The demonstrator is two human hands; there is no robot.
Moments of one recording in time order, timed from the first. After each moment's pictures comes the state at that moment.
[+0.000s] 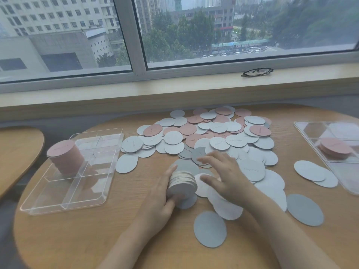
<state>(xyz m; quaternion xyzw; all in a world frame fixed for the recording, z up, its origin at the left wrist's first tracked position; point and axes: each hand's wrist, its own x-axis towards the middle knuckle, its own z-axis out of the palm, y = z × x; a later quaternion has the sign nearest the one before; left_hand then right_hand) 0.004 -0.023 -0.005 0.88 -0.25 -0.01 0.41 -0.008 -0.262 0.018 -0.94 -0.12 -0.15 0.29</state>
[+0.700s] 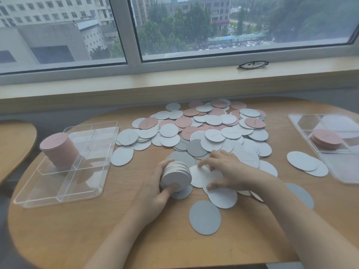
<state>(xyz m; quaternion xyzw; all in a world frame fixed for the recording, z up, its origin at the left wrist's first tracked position) 0.005 -0.020 -0.007 0.85 -0.22 -0.05 0.48 -0.005 -0.287 0.028 -0.97 -0.14 0.06 0.19</state>
